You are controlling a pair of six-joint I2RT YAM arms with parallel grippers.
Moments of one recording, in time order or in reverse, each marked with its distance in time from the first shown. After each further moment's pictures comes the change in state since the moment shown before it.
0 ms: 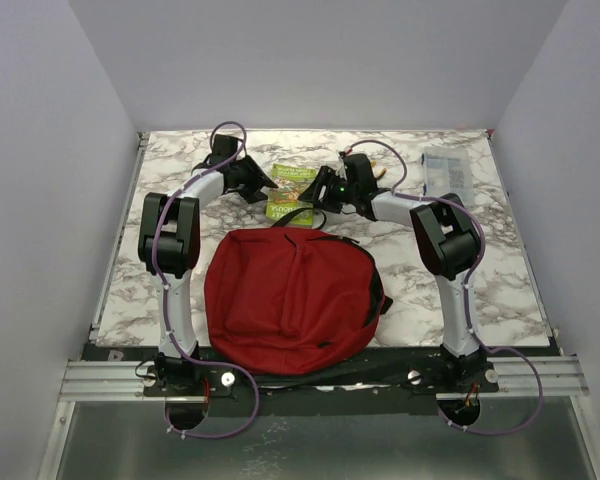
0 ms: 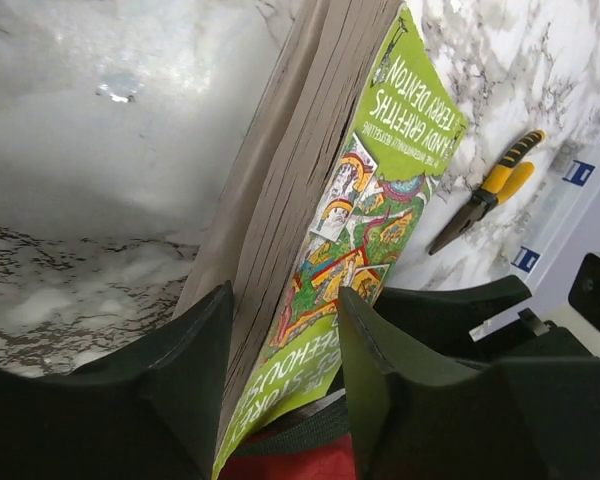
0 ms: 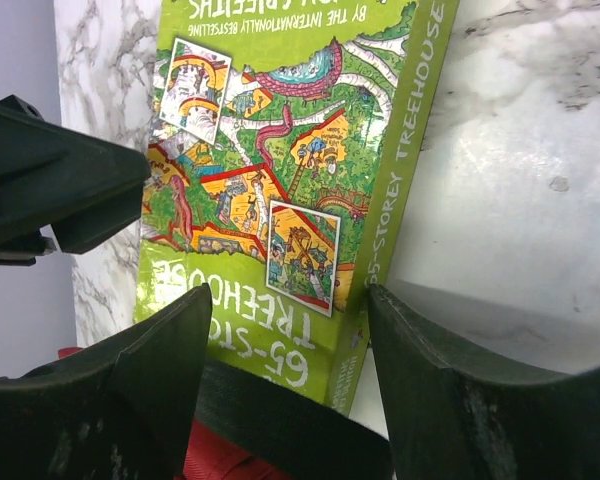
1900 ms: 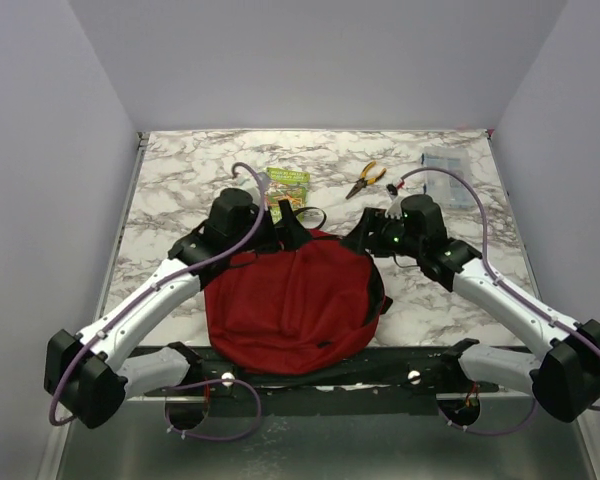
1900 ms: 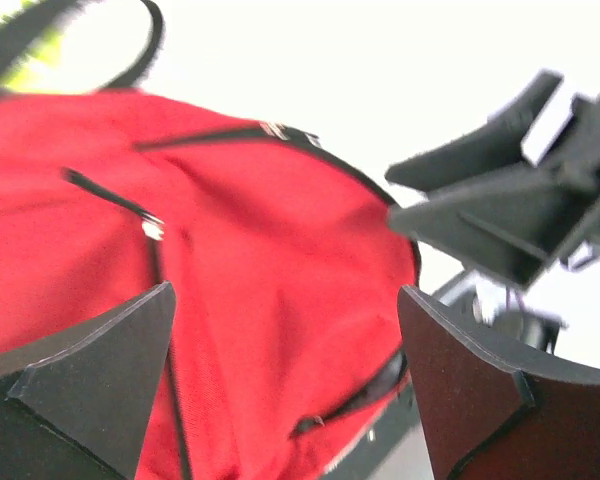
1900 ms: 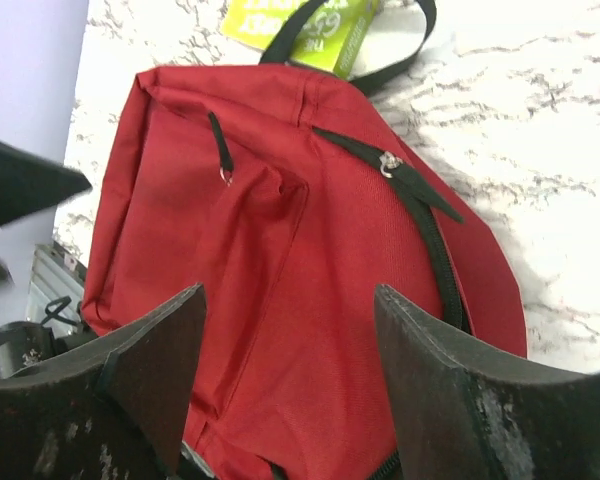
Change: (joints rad) left arm -0.488 -1.003 -0.663 0.004 -0.155 0.249; right arm 0.071 -1.075 -0.658 -0.395 0.156 -0.175
